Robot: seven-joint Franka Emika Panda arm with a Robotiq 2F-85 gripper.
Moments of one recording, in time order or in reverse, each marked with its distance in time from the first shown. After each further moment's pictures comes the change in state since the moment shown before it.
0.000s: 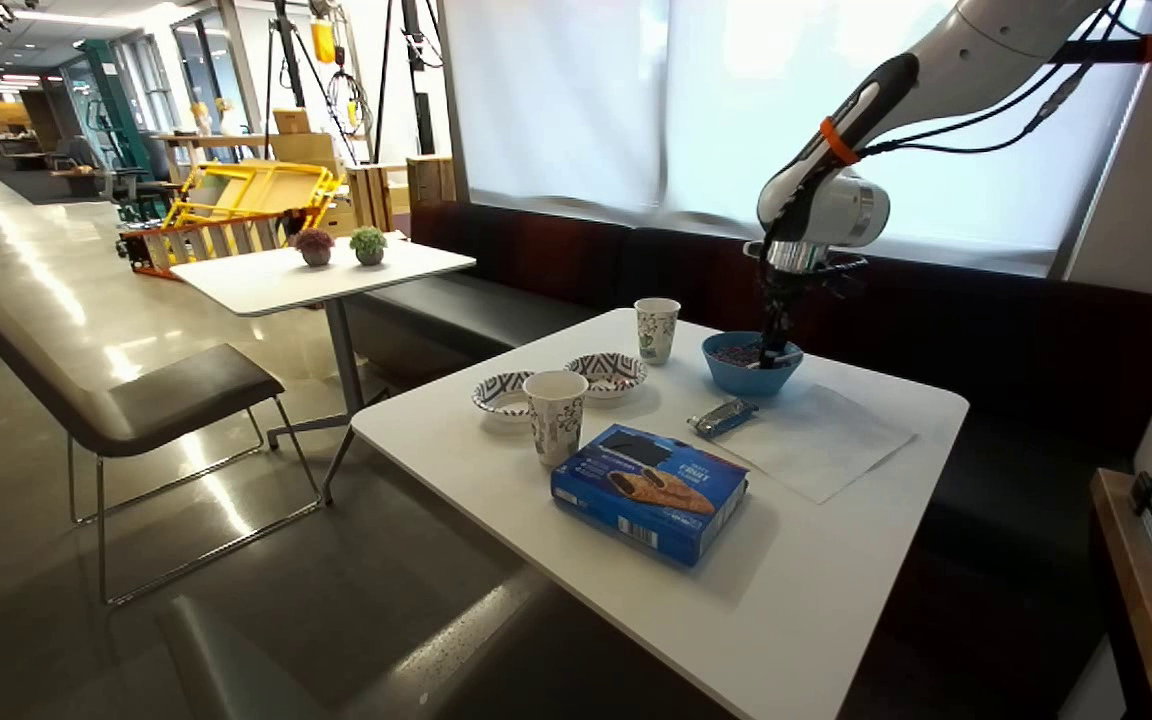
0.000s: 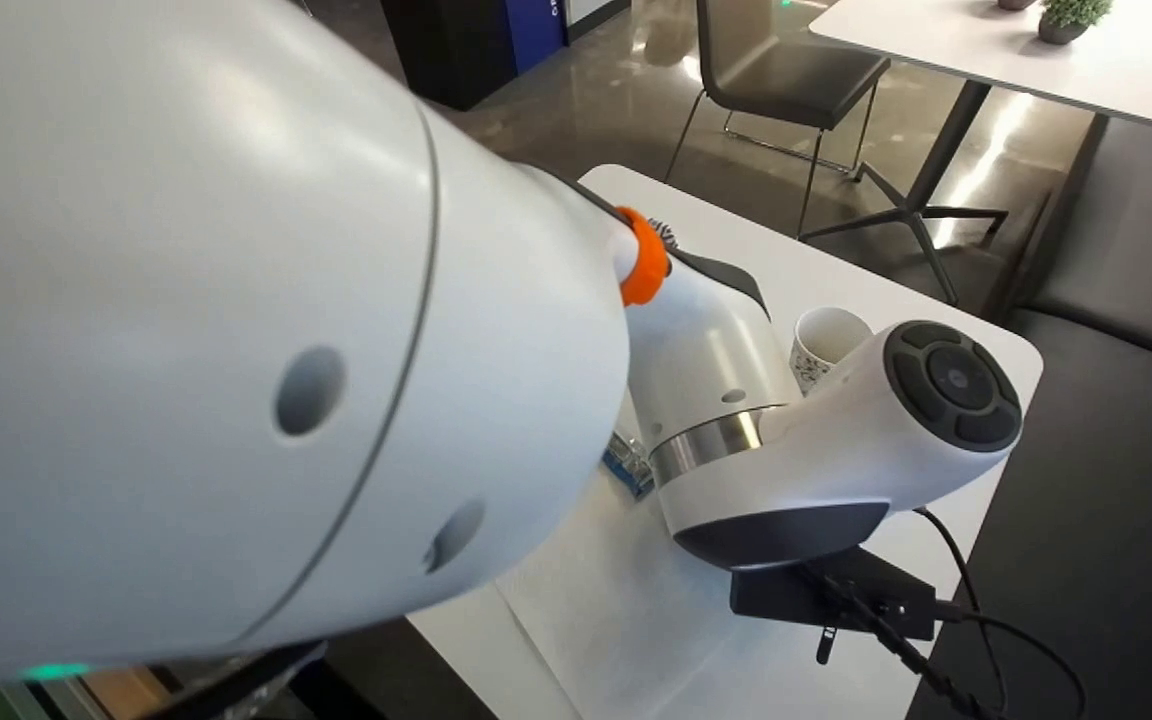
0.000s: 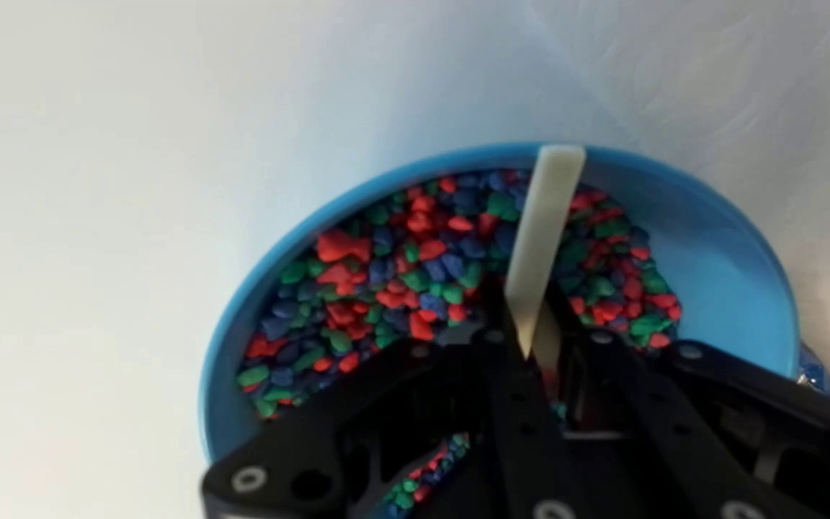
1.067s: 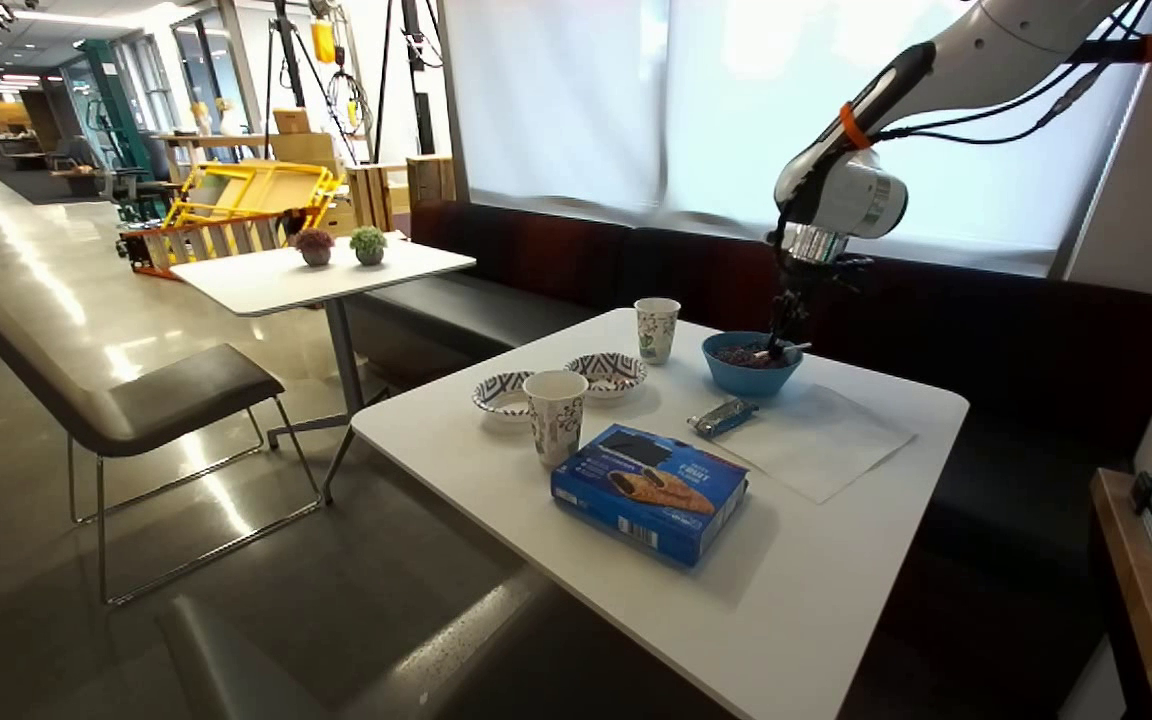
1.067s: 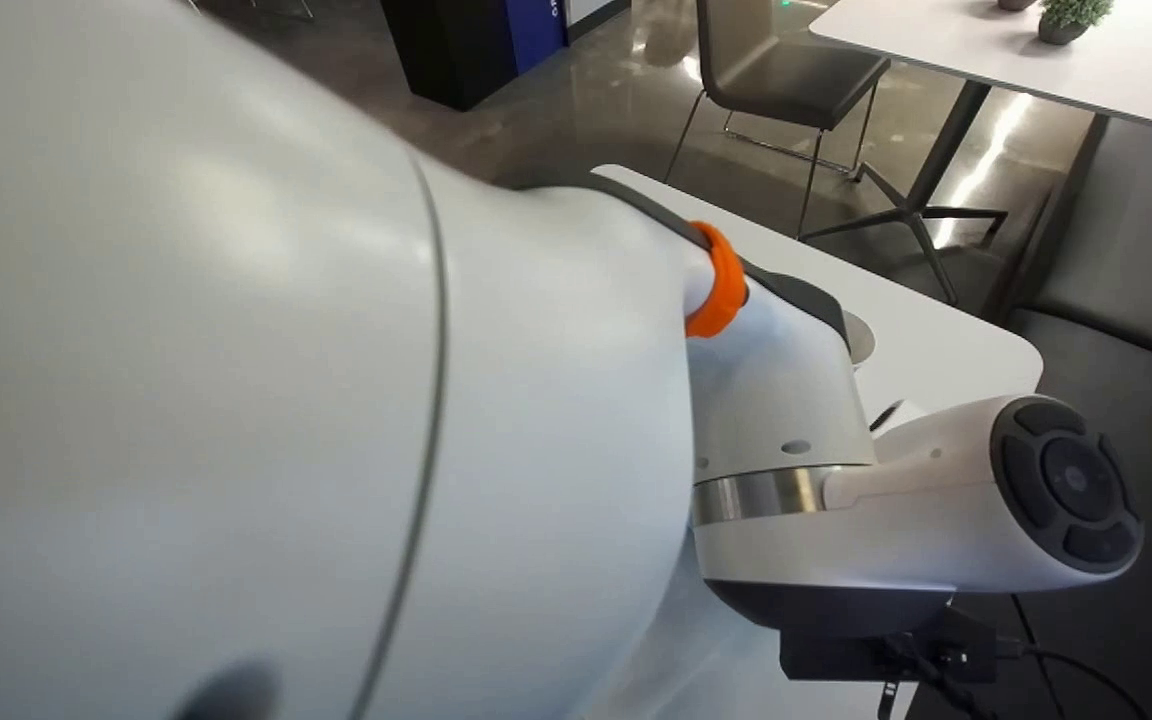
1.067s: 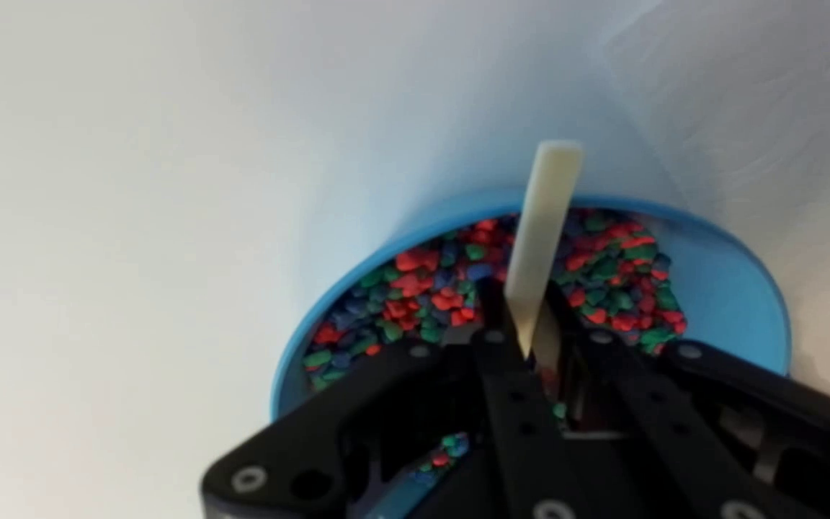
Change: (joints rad) arm -0.085 -0.004 0.032 0.024 0.118 -0.036 -0.259
